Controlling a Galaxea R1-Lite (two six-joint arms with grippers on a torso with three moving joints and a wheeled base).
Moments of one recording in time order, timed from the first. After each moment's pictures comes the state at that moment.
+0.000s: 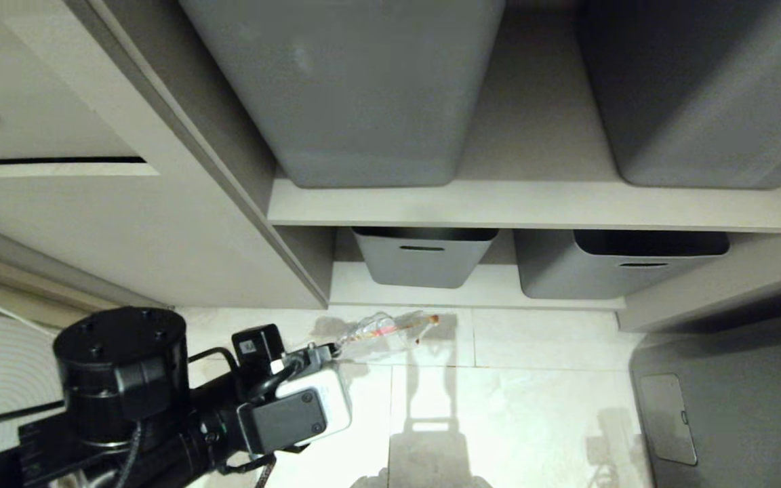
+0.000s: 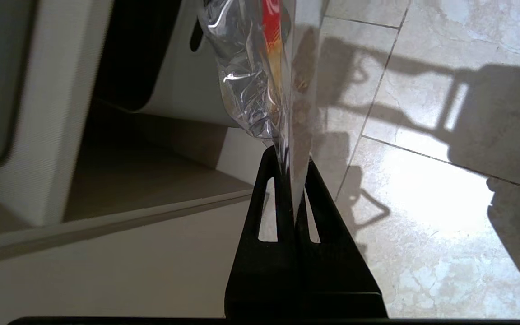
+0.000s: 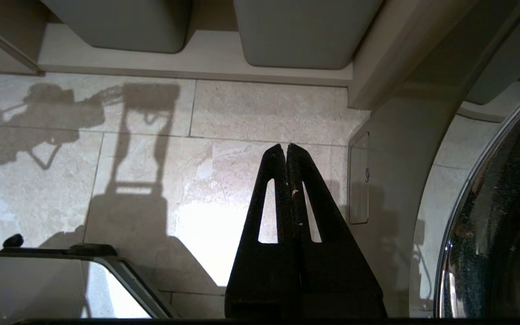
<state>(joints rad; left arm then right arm) -0.77 1.51 -0.44 -0.83 0.13 1.04 0.00 0.00 0.00 0.00 0.00 -0.01</state>
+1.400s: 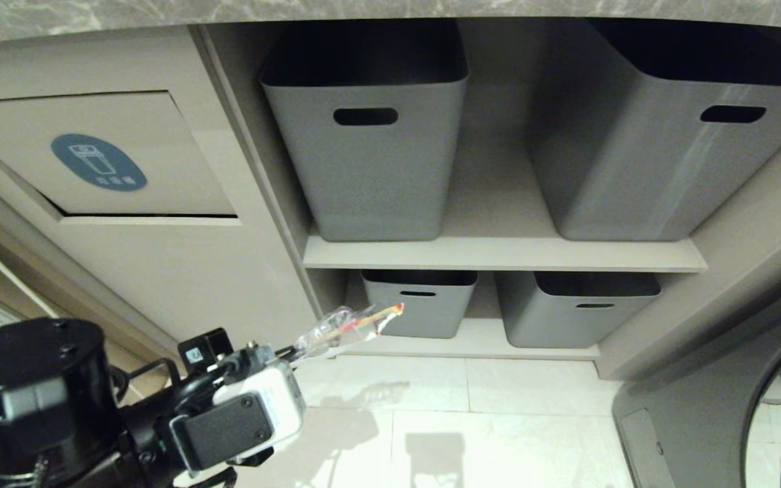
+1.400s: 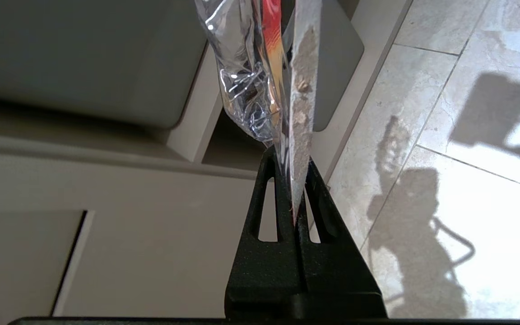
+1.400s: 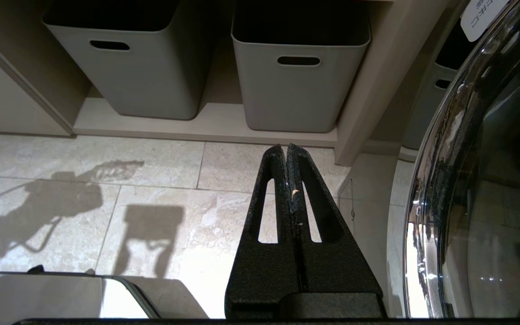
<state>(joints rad) -0.74 1.37 -0.40 -0.76 0.18 0.97 0.00 0.00 0.00 0.00 0.00 -0.01</state>
